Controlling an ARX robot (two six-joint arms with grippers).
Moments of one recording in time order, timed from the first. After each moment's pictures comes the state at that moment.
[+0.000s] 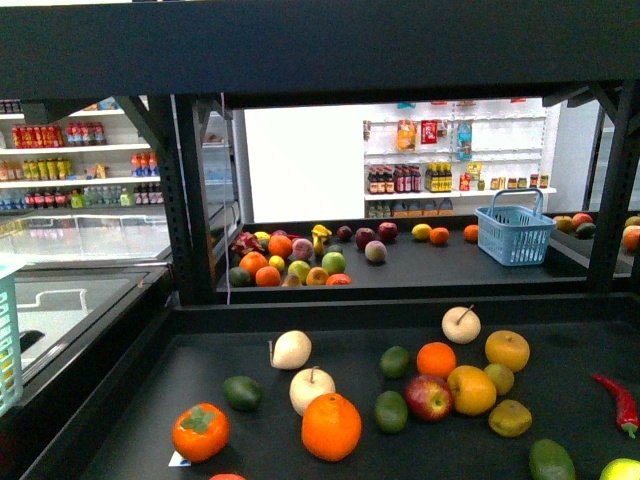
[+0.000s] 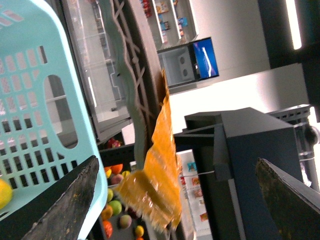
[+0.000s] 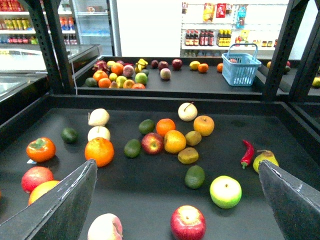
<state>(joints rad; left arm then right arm) 0.44 1.75 0.87 1.00 0.10 -1.31 0.00 0.01 0.02 0.00 0.00 0.00</state>
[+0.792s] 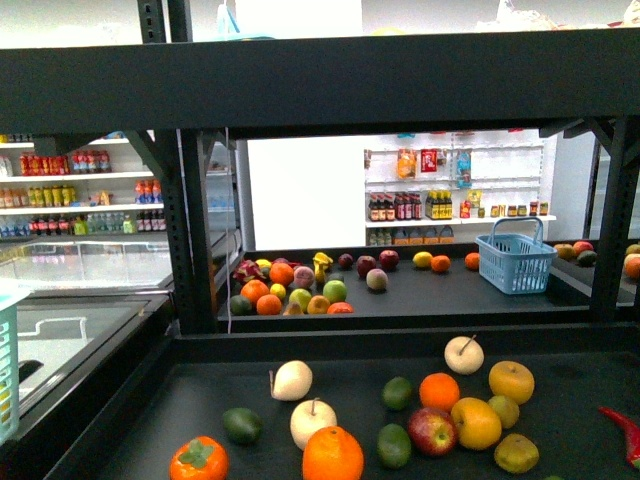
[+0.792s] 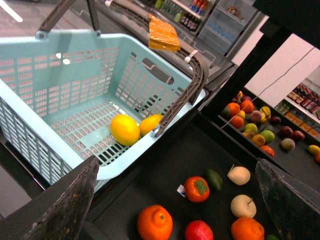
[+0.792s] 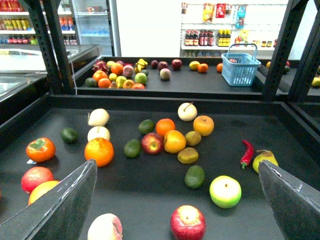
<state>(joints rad) 0.19 0.29 0.36 -0.09 0.00 -0.30 0.00 0.01 0.02 0.00 0.00 0.00</state>
